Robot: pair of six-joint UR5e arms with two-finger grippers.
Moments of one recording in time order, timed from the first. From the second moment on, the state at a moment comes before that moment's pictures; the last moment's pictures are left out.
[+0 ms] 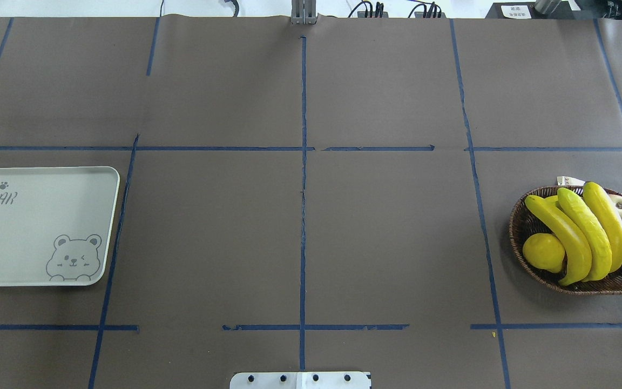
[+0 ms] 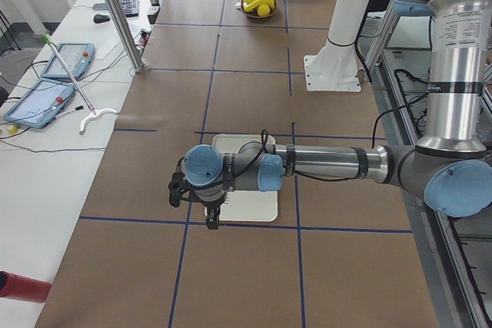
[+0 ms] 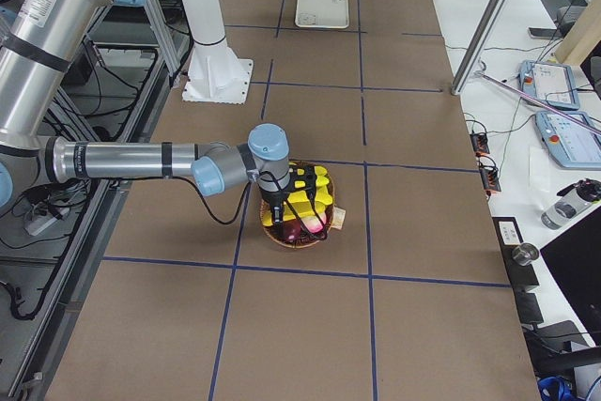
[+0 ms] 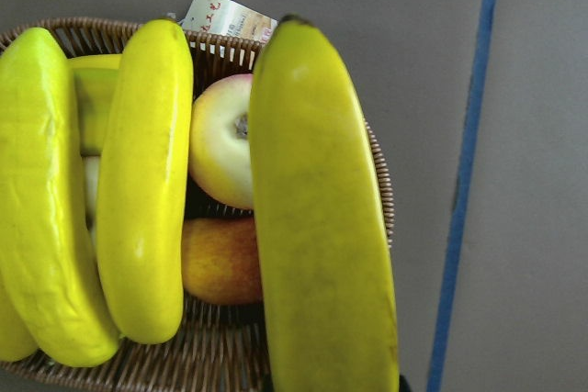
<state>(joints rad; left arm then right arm) -1.61 -1.54 -1.63 -1.55 -2.50 0.00 1.30 -2.04 2.06 -1.30 2.28 0.26</state>
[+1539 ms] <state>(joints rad) -0.98 -1.92 -1.69 -2.14 -2.28 -1.18 1.07 -1.18 1.97 -1.45 2.38 1.00</state>
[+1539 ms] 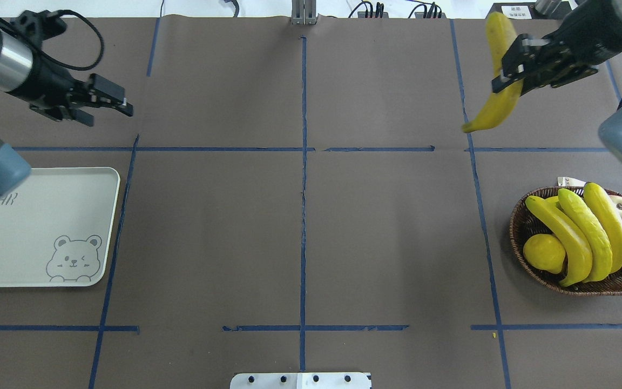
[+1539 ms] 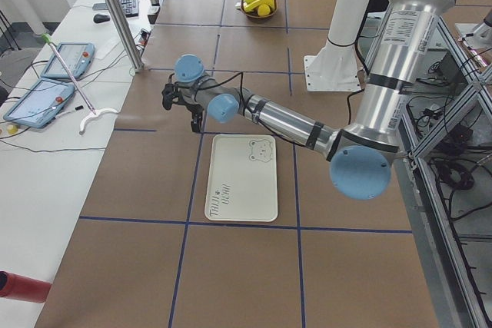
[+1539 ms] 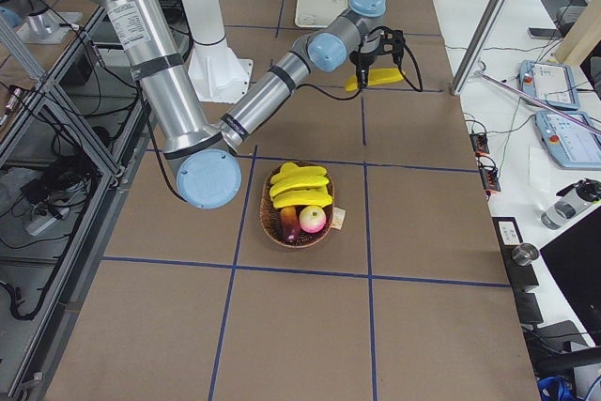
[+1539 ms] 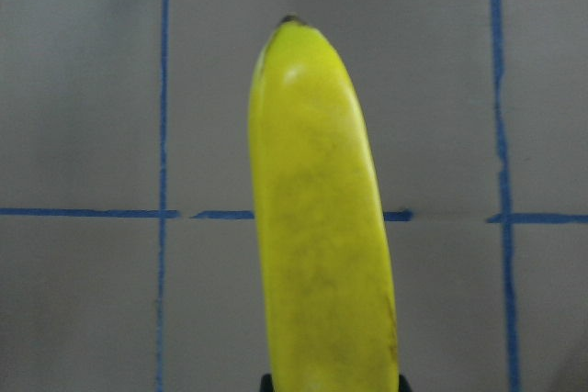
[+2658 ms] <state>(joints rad) -0.75 -2.21 -1.69 -2.37 -2.20 -1.70 0.66 -1.09 1.96 -1.07 2.15 1.42</state>
